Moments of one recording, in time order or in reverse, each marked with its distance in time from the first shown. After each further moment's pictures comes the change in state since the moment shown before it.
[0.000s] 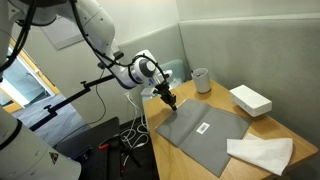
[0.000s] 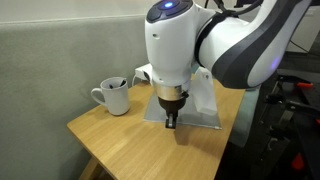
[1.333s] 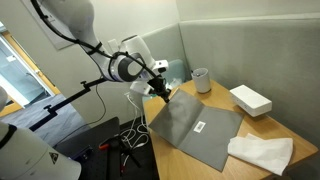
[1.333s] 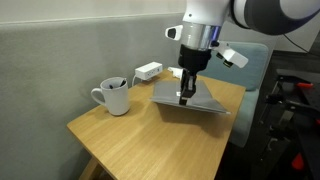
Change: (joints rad) arm -0.433 -0.317 0.302 -0.355 0.252 0.279 -0.492
